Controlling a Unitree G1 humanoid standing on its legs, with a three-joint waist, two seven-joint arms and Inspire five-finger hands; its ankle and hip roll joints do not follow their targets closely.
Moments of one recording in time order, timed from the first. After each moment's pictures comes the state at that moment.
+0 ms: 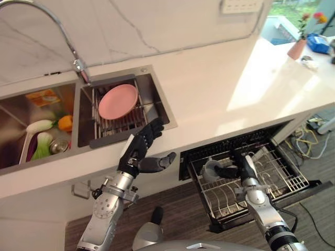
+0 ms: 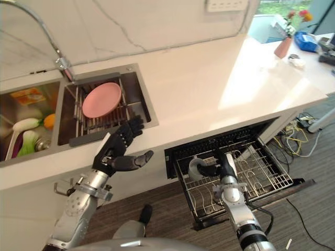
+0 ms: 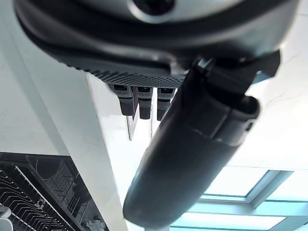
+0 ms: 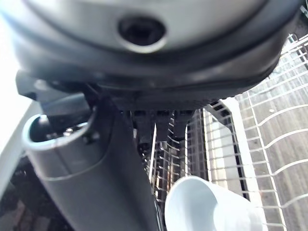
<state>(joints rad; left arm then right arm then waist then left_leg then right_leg) 0.23 0.33 -0.17 -0.09 -0.29 -0.26 -0.09 0.00 -0.35 0.12 0.41 0.08 -0.03 -0.23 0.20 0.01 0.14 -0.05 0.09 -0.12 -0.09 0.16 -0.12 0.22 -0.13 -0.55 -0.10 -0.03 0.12</state>
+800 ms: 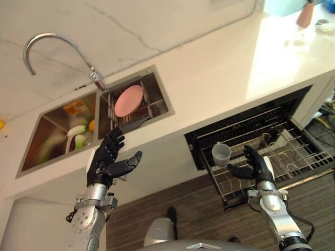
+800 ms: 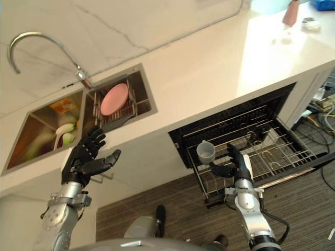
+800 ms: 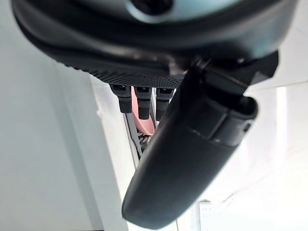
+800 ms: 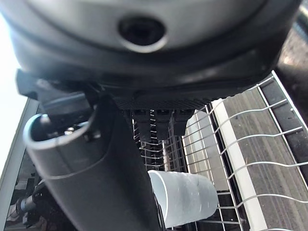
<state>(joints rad) 0.40 0.31 0.02 -0.17 -0.42 -0.15 0.03 0.09 -0.40 0.06 0.32 0.12 -0.06 -0.25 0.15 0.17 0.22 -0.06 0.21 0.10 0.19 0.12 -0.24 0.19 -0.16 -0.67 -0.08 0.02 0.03</state>
